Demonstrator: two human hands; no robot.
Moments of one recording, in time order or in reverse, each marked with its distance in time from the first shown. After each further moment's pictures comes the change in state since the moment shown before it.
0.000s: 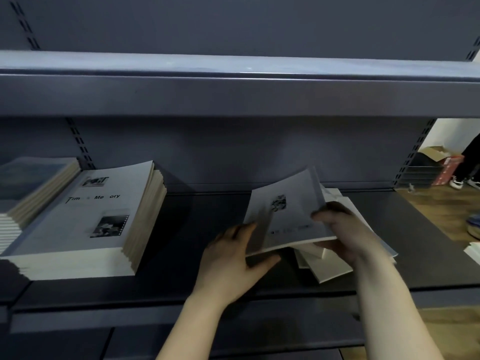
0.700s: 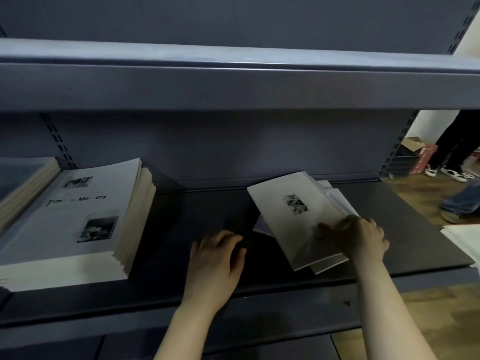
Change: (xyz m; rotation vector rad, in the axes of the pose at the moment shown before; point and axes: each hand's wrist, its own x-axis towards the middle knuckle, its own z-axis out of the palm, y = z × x) left_hand -0.007 -0.035 0.023 0.051 0.139 0.045; right_hand 0.020 0.045 -0.038 -1.170 0.605 0.099
